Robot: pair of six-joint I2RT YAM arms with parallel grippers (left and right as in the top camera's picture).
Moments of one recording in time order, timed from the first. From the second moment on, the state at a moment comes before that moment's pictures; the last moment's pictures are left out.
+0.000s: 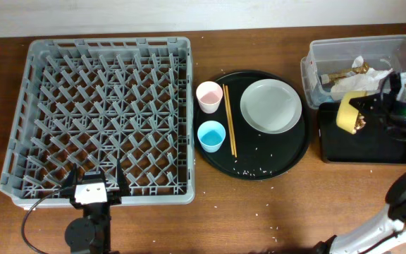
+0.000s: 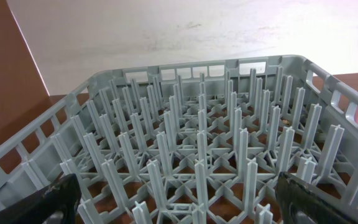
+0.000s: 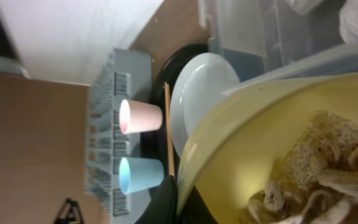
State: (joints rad) left arm 0.13 0.01 0.01 -0.08 0.01 0.11; right arm -0.69 1.99 1.55 -1.15 -1.13 -0.33
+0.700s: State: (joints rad) left arm 0.13 0.01 0.01 -0.08 0.01 0.11; right arm -0.96 2.13 1.55 -1.48 -1.48 -0.23
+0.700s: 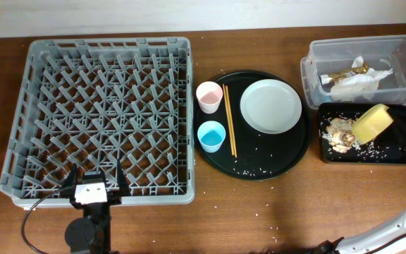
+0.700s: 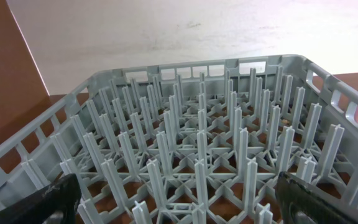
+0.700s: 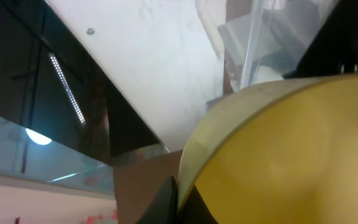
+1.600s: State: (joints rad) left arm 0.13 0.01 0.01 -0.08 0.01 0.11; right arm 0.38 2.01 1.47 -1.08 -0.03 0.51
